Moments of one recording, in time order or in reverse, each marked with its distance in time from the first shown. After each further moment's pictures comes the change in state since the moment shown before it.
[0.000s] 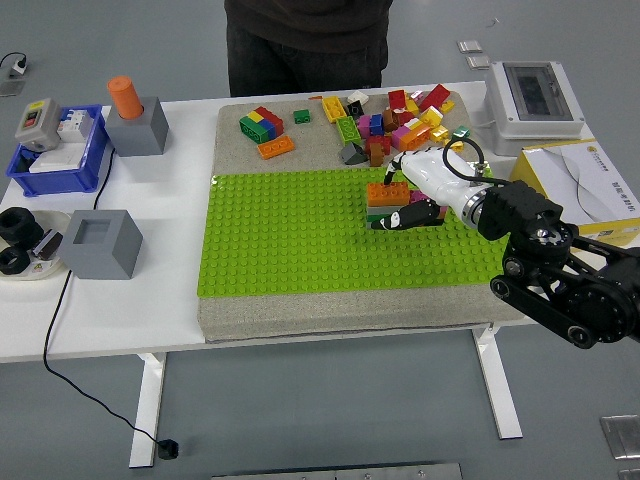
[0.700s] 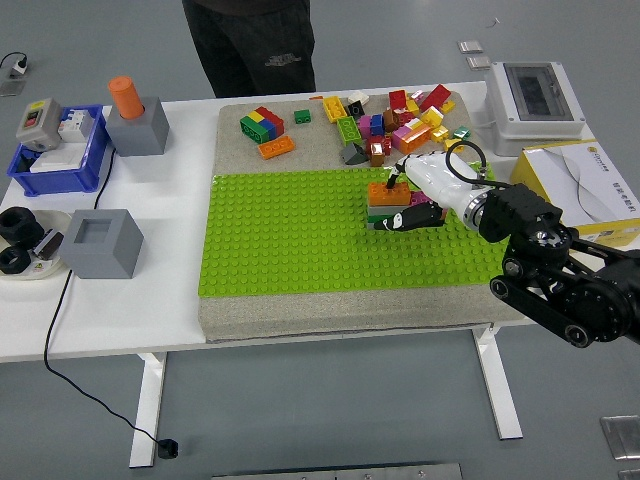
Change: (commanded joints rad) left arm -0.004 -0.001 0.003 0.000 -0.005 0.003 -0.006; right arm -0.002 0.011 -0.012 -0.048 0.015 -0.004 0.006
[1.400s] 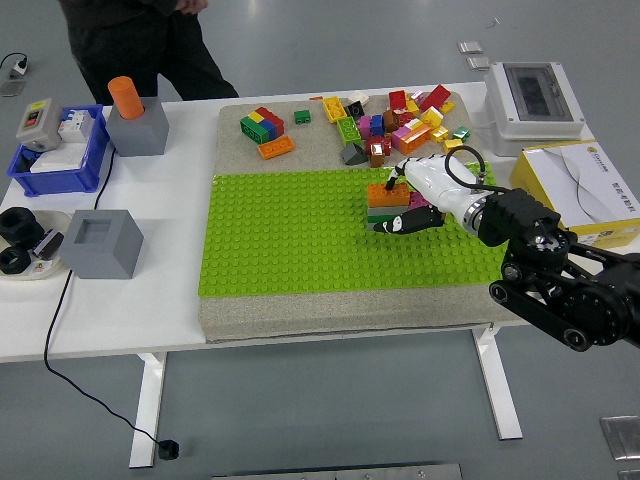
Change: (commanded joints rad) left arm 0.003 -0.001 0.002 0.000 -0.002 0.001 -0.001; right arm -0.006 0.003 -0.023 -0.009 -0.004 0.004 -0.002
